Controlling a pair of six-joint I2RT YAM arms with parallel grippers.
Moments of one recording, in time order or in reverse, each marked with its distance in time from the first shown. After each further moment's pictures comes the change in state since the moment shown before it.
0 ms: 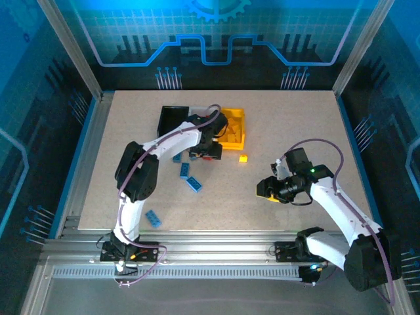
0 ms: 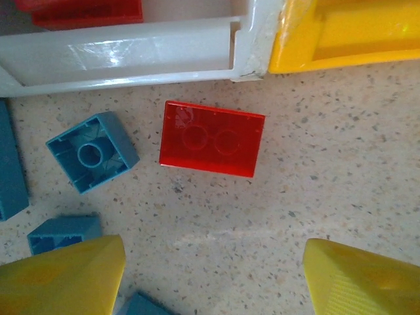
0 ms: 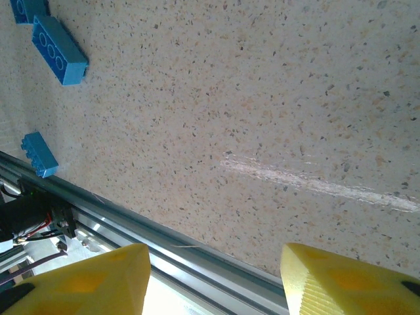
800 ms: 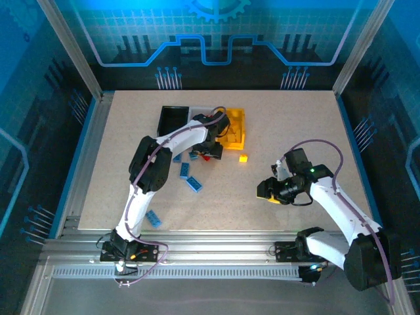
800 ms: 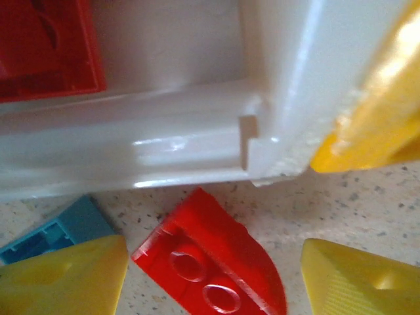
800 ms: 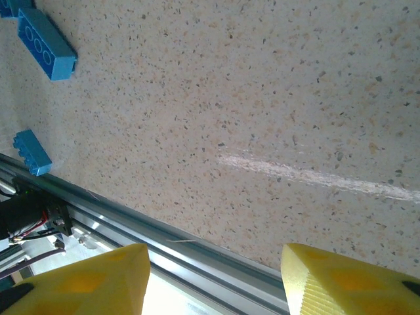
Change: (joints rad) left arm 0.037 0.189 0.137 -0.008 -0.018 0.087; right arm 0.000 0.007 0.000 -0.026 0.007 0.003
